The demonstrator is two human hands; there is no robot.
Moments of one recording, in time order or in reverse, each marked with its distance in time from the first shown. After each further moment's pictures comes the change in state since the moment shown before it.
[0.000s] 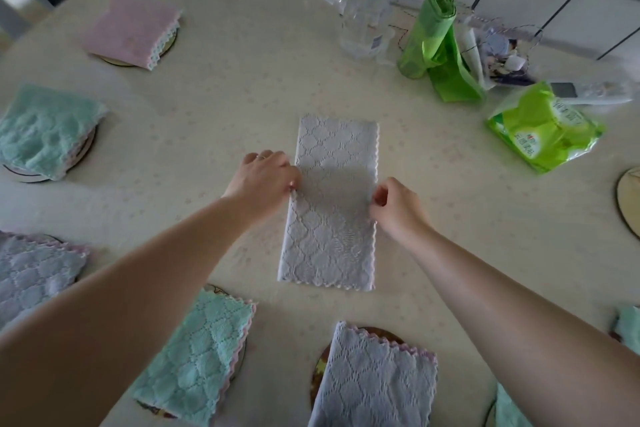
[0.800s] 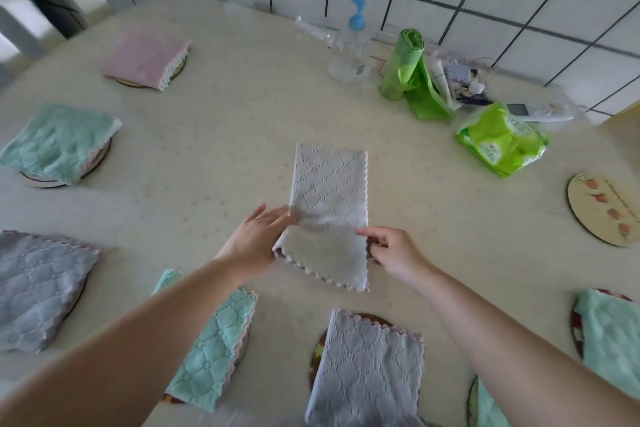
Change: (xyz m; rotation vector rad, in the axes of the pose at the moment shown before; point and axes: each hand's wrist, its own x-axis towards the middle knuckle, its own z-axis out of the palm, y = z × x) left_hand -0.081 0.009 0.030 -0.232 -0.016 0.151; right_hand -0.077 0.017 -0.001 0.394 -0.225 0.037
